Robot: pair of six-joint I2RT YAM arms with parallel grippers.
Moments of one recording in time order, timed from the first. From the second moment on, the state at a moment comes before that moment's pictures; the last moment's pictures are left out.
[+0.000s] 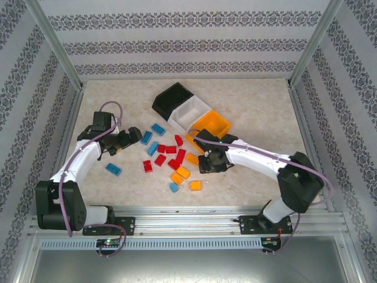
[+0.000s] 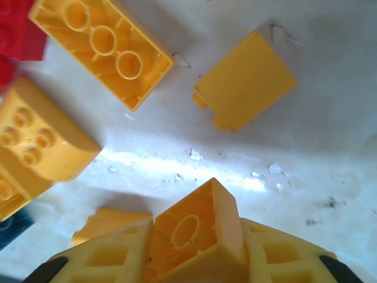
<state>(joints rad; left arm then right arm) 0.02 1.31 0.89 -0.61 0.35 -0.48 0.77 1.53 1.03 -0.85 -0.06 0.67</state>
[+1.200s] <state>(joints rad) 0.02 1.38 0.94 -0.61 0.40 -0.45 0.45 2.13 1.85 -1.11 -0.10 0.55</state>
